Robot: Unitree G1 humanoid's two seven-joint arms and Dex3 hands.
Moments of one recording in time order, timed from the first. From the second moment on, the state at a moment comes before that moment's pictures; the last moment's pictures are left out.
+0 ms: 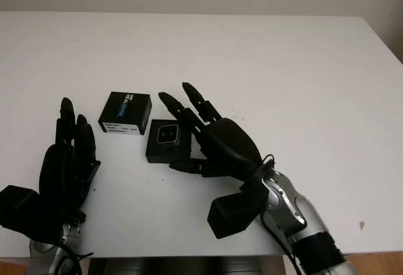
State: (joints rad) left arm 0.12 0.04 0.16 -0.16 -0.12 -0.11 -0.04; right arm -0.28 -0.43 0.27 0.14 -0.72 -0.56 -0.05
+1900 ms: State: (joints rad) left arm 0.13 0.04 0.16 -0.18 -0.11 -0.11 -0.04; right arm -0.21 -0.51 0.32 -0.02 -0.85 -0.32 0.18
